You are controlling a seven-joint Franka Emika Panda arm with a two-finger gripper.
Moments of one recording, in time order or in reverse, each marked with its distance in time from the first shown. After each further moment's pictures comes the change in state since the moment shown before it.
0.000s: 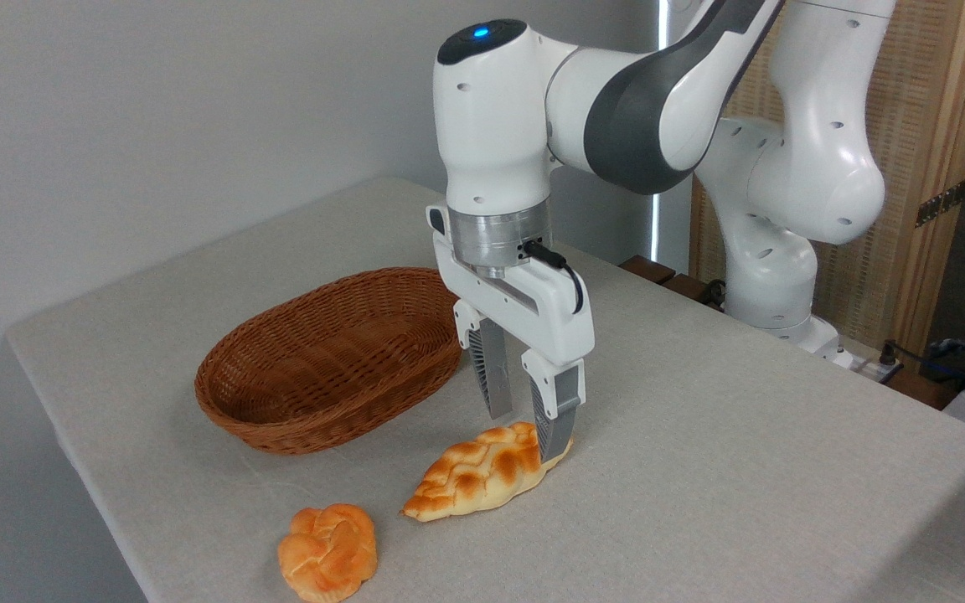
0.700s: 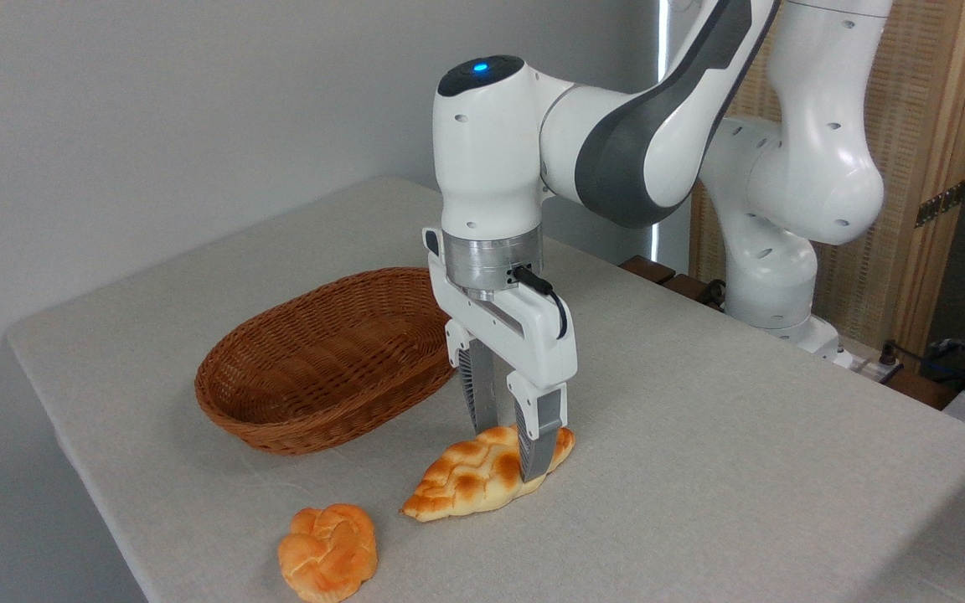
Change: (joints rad) arm -0.020 0.033 0.003 -0.053 0.000 0.140 0.000
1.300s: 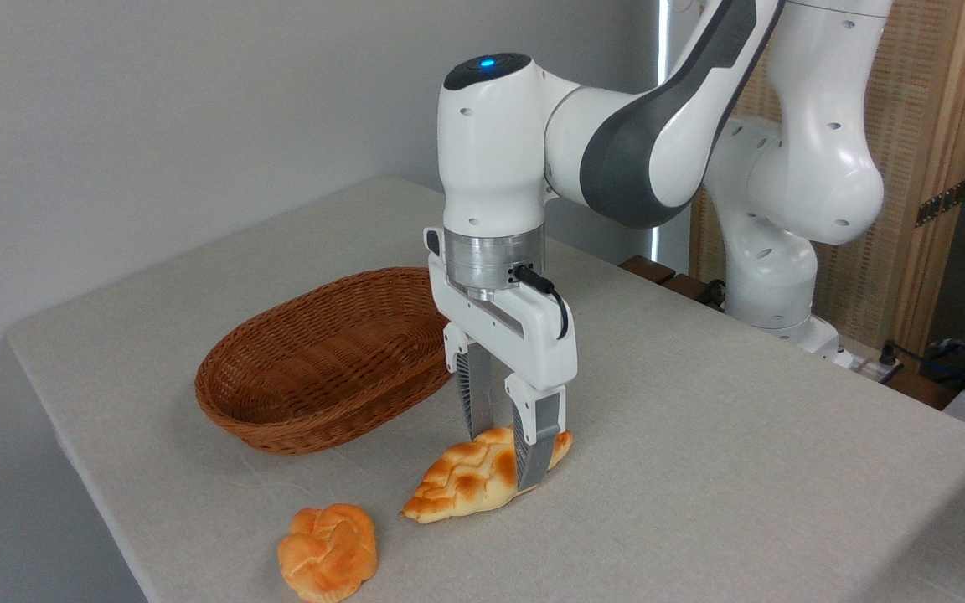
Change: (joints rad) arm 0.000 0.000 0.016 -0.001 0.034 0.048 0.001
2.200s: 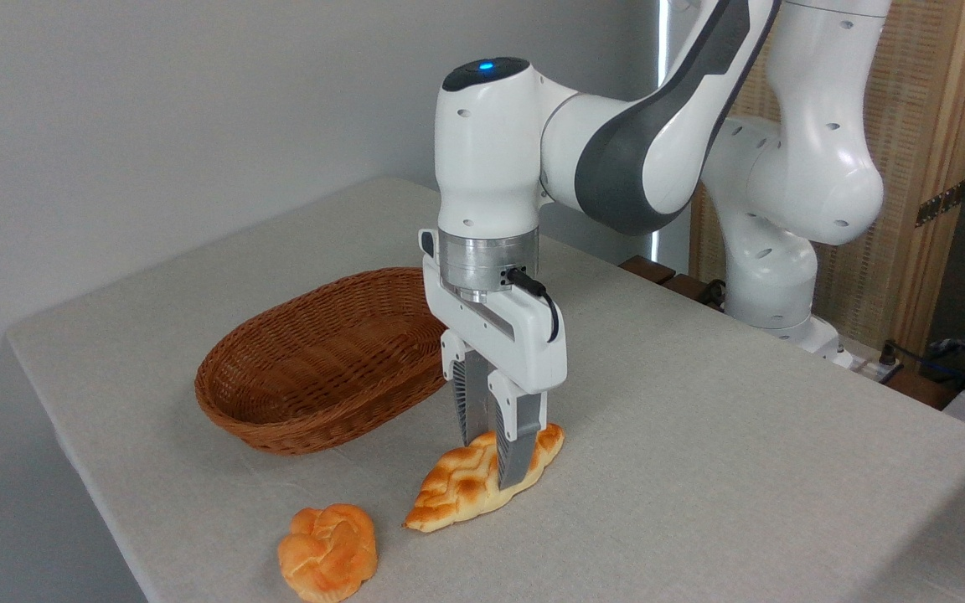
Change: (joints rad) arm -0.008 0.013 0.000 -0.004 0.000 0.049 0.001
